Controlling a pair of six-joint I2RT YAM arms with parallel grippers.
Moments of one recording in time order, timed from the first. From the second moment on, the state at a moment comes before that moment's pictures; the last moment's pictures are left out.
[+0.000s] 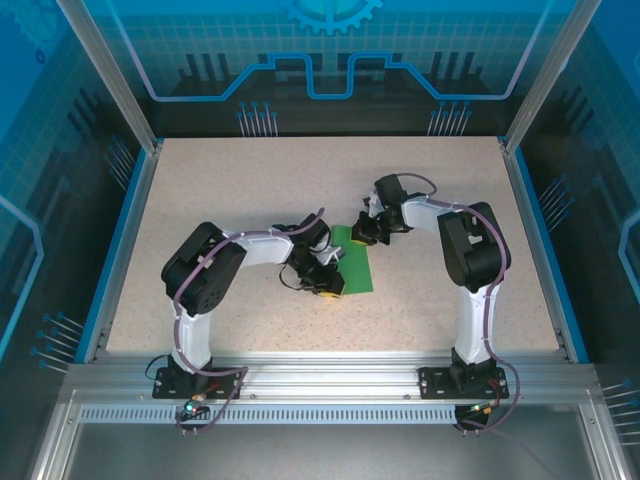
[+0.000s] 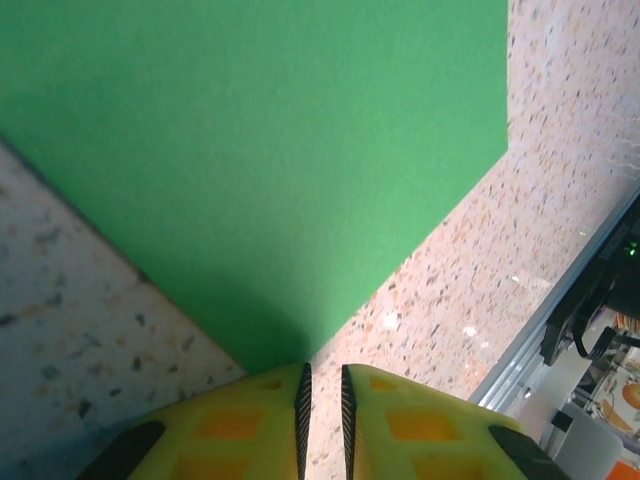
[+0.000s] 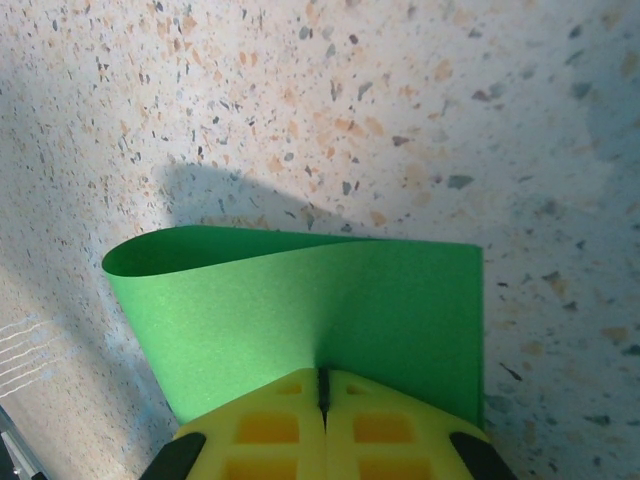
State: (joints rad) left arm -0.62 1.96 1.12 -0.48 0.72 -0.44; right arm 0.33 2.07 1.31 -0.44 -0.53 0.53
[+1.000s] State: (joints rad) left arm -0.53 2.10 1.35 -0.46 0.69 -0.51; right arm 0.33 2.06 1.29 -0.41 -0.53 0.54
